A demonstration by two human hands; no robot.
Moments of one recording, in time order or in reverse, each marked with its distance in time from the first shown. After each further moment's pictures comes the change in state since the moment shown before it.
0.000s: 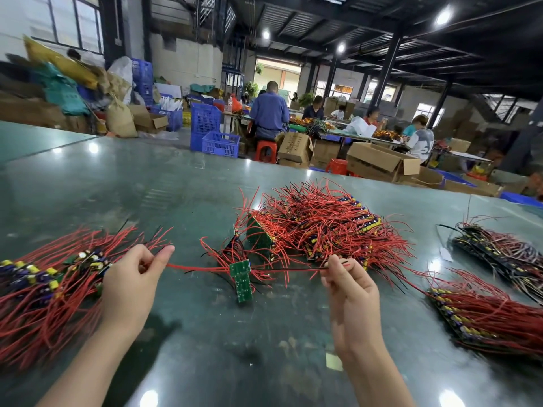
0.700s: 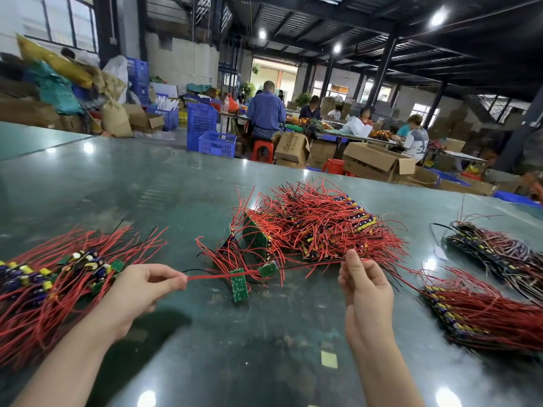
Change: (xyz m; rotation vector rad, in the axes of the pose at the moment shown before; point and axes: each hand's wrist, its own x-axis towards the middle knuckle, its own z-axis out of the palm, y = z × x) left_hand 0.000 0.000 -0.003 -0.400 -0.542 -0.381; right_hand 0.017 -0.004 -0.019 -0.035 0.256 -0.018
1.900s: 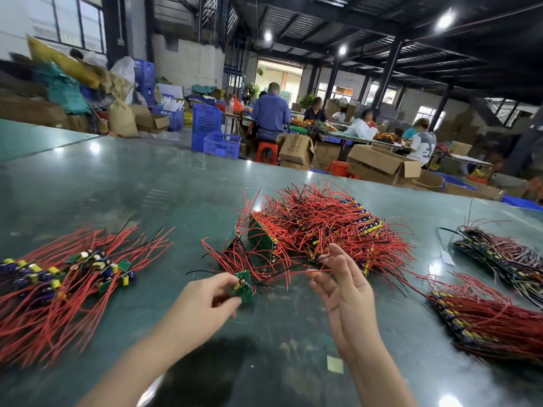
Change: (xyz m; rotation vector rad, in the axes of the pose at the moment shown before) left_hand -0.036 0.023 0.058 0.428 -0.178 0.358; right_hand -0.014 0.009 0.018 0.050 -0.261 0.129
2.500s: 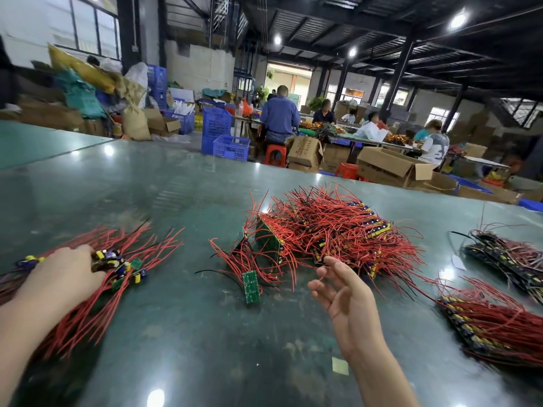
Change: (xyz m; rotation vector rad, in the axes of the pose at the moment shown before) left_hand 0.018 -0.152 -0.149 0.832 0.324 -0.658; right_hand -0.001 -0.002 -0.002 -0.043 -0.052 0.160
